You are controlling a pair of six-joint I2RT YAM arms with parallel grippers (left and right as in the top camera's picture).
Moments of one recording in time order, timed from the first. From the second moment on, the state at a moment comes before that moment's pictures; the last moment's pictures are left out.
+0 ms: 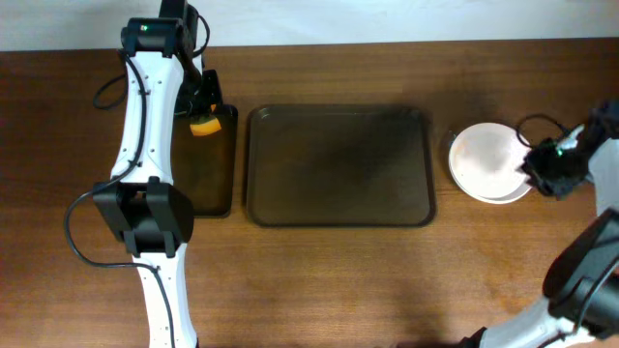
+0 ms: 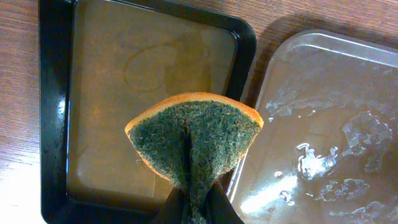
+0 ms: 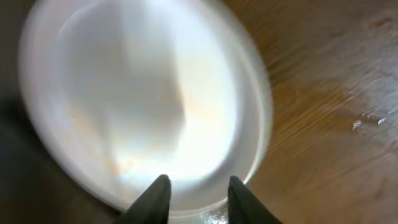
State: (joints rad) left arm -0.06 2.37 2.52 -1.57 0.01 -0.26; right arm -0.51 1.87 1.44 -0.93 -0.27 0.35
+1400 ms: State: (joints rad) left arm -0.08 2.12 2.27 -1.45 -0.17 -0.29; right arm 0.07 1.14 1.48 -1.18 -0.30 0.11
